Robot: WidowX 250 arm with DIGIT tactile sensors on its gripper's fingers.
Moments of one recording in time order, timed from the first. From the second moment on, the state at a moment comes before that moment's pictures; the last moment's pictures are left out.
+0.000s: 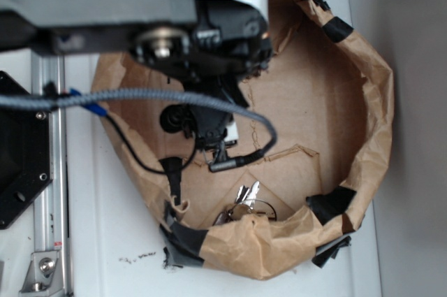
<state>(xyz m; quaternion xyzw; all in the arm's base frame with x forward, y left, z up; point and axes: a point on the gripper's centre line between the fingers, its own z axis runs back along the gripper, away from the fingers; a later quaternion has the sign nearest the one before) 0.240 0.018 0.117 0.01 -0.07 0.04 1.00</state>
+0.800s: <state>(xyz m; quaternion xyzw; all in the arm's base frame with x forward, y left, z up) 0.238 0.021 0.071 0.03 -0.02 0.03 1.00</state>
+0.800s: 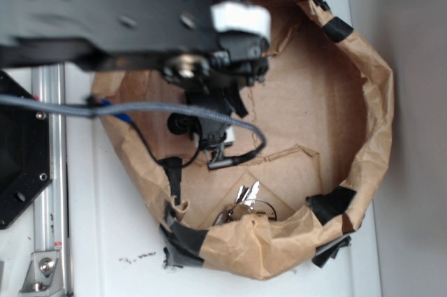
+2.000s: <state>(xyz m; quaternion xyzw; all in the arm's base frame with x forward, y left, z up) 0.229 0.028 0.028 0.04 0.00 -0.02 1.00</state>
